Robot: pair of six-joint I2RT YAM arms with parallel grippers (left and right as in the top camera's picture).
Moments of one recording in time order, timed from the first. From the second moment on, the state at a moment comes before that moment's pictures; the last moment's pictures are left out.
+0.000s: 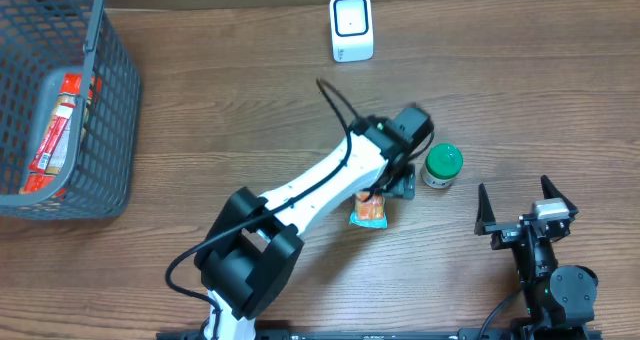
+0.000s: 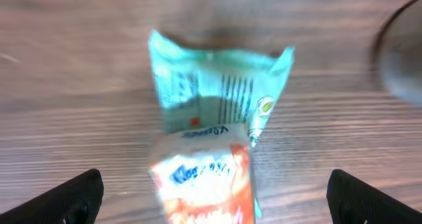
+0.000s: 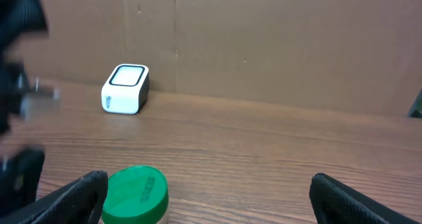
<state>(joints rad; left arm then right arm) -0.76 1.98 1.58 -1.08 -0.11 -0.67 0.10 0.01 0.02 -0.03 -0.02 -0.06</state>
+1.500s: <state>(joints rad) 0.80 1.97 2.21 -1.02 0.04 0.31 0.10 0.01 0.02 -0.04 -0.02 -0.06</state>
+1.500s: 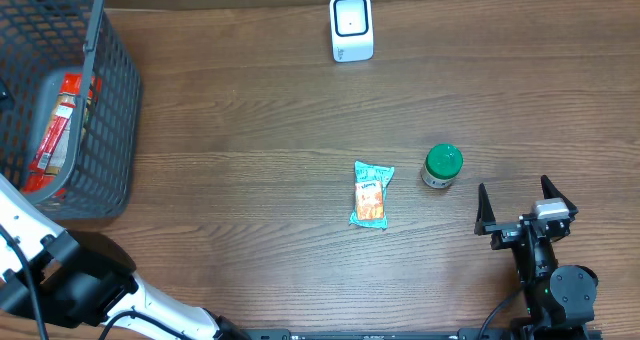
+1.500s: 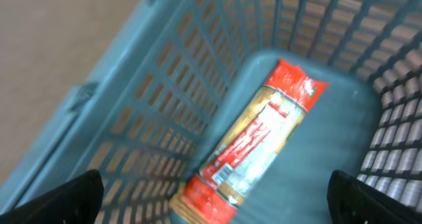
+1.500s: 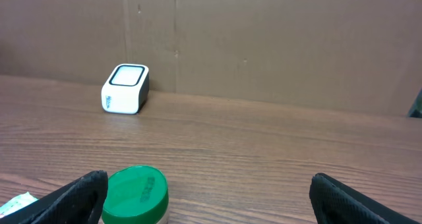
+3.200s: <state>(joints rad) 0.82 2.32 1.83 -0.52 0.36 0.65 0.10 0.01 0.02 -0.03 -0.02 -0.06</state>
